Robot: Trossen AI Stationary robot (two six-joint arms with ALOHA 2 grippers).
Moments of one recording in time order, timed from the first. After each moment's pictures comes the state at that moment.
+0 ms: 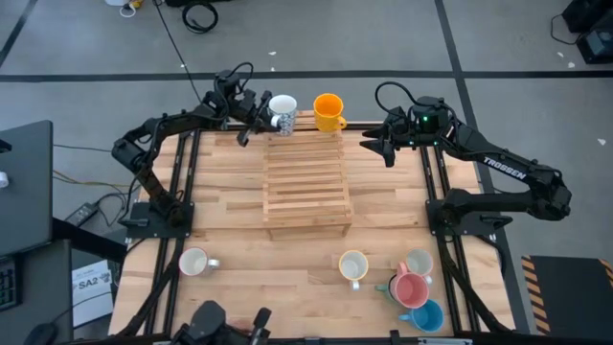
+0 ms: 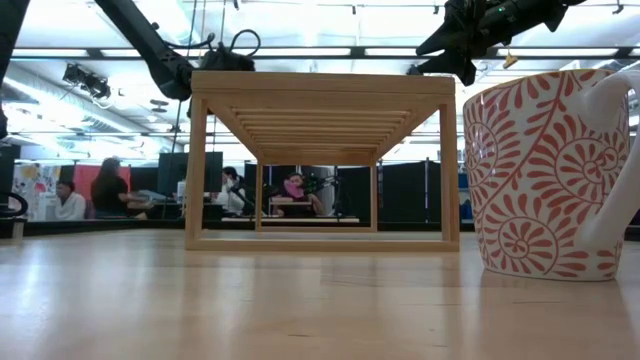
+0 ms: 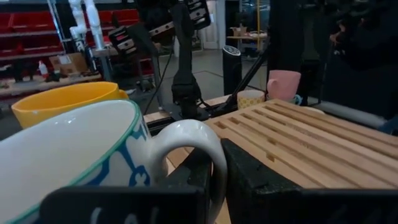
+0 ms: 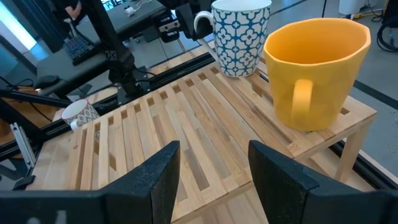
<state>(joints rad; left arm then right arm) 0.93 1.70 1.05 0.42 1.35 0.36 -0.62 0.95 0.90 -0.31 -0.41 0.15</state>
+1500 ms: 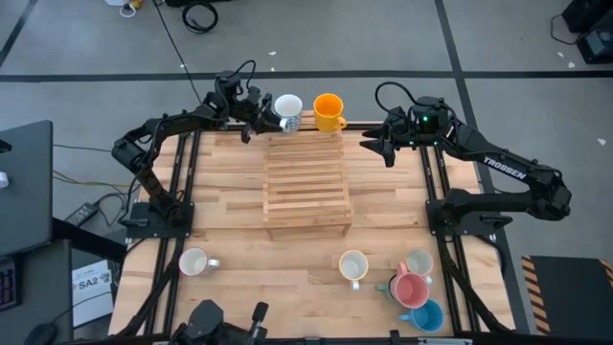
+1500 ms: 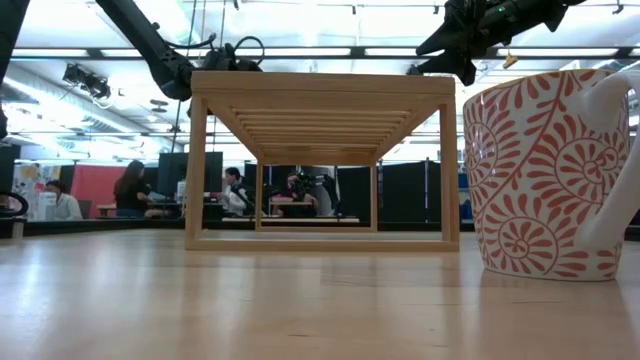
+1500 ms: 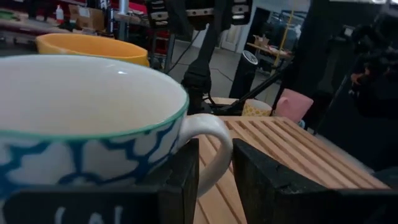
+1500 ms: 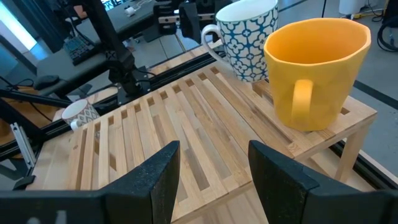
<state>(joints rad) 0.94 1.70 1.05 0.41 1.26 0.06 -0.62 0.95 0.90 -0.31 -0.41 0.15</state>
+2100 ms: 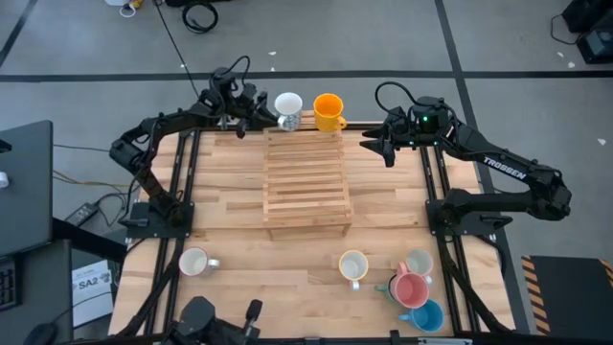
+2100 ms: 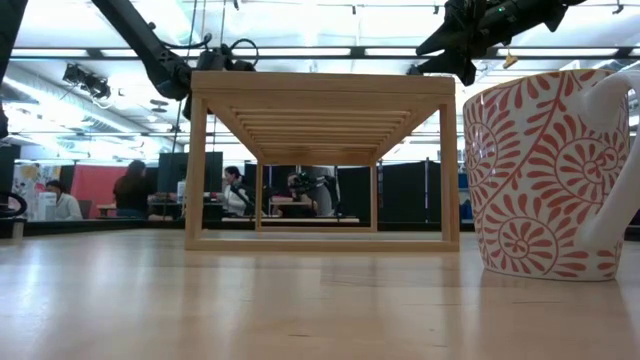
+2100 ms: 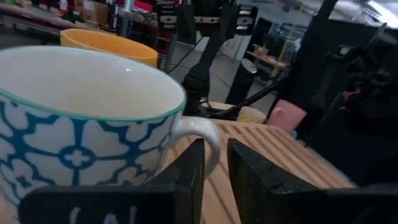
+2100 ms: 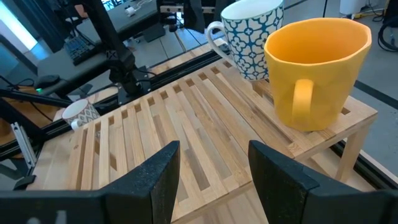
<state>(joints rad) 0.98 1.69 1.05 0.41 1.31 -0.04 -0.62 0.95 0.90 -0.31 -0.41 0.15</state>
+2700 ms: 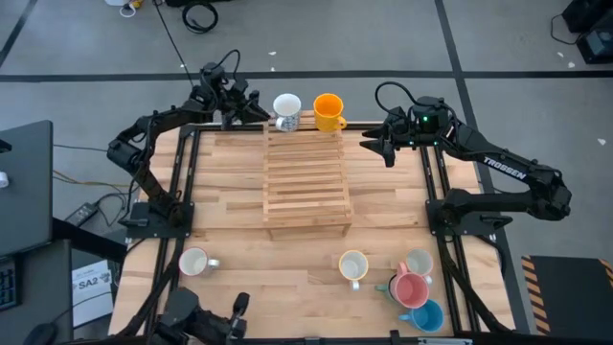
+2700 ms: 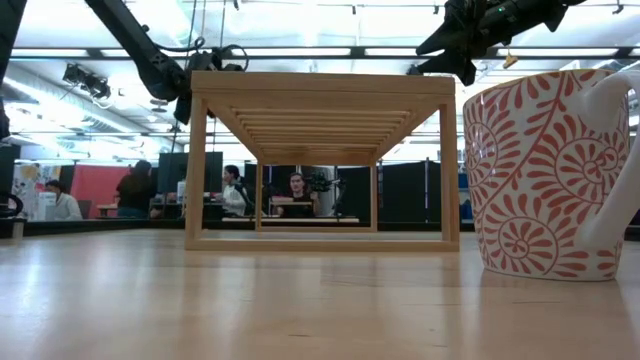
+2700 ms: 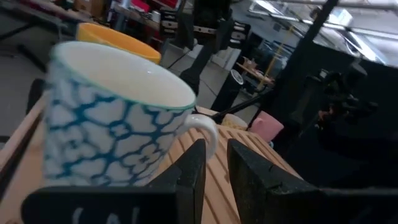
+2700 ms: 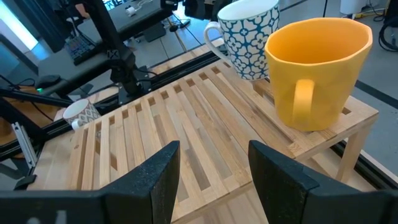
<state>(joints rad) 1.08 1.68 1.05 0.41 1.42 -0.17 -0.62 0.95 0.90 -0.31 -0.41 0.15</state>
